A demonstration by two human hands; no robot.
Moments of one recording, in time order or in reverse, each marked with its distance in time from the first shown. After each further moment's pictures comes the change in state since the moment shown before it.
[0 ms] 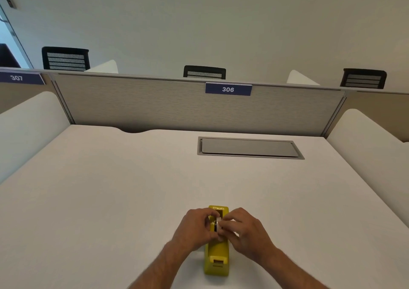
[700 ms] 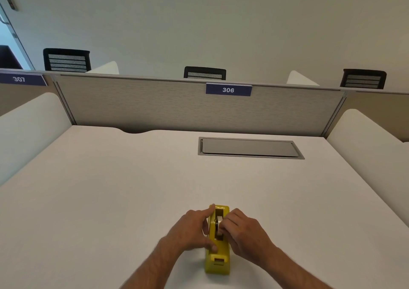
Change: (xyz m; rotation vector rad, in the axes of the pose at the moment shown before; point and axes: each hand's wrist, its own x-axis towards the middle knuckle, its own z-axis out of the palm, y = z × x) left_hand -0.005 -0.008 -0.013 0.138 -0.240 -0.005; right_hand 0.004 -0.017 -0.012 -0.191 -0.126 -0.126
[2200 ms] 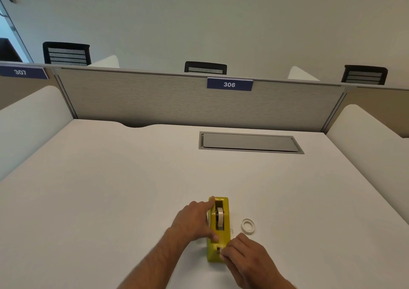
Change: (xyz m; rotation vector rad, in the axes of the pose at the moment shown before) left_hand 0.003 0.004 0.008 0.199 0.041 -0.079; right_hand -0.054 -0.044 0.007 -0.022 0.167 -0.049
